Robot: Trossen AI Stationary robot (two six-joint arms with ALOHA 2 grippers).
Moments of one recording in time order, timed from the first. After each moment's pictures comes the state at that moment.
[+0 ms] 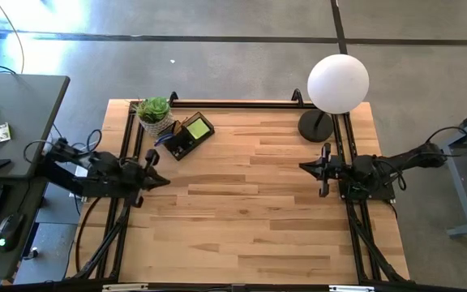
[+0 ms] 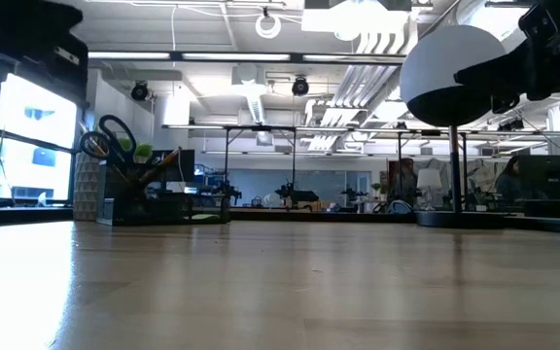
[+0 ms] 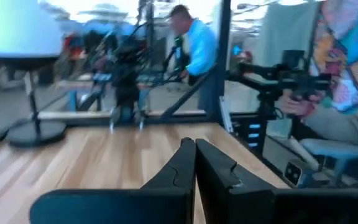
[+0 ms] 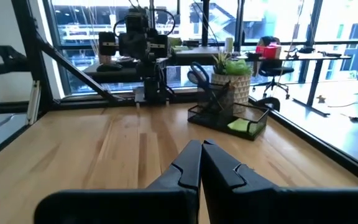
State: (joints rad) left arm -0.27 0.00 0.09 -0.03 -0.19 -0.04; right arm 0.27 0.16 0.06 0.09 0.42 0.00
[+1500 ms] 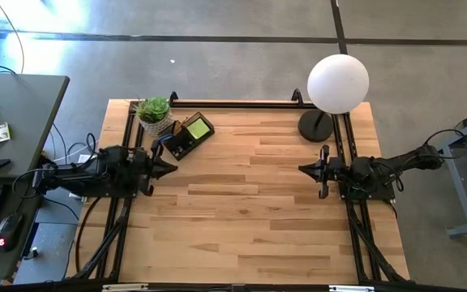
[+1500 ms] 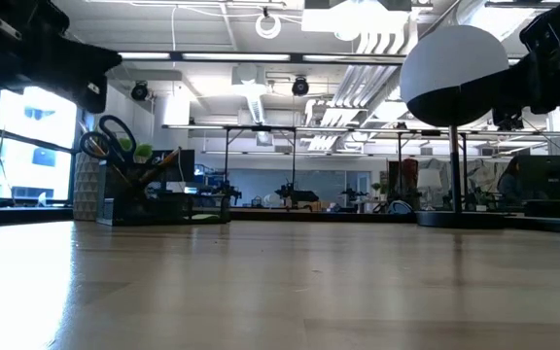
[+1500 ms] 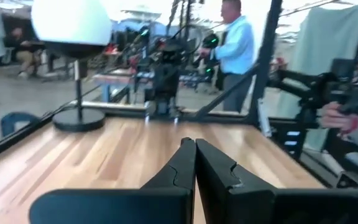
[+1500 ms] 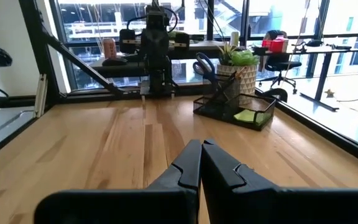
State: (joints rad) left arm 0.22 0.01 0.01 0.07 0.19 -0.10; right arm 0.26 0.10 0.01 0.07 0.39 0.03
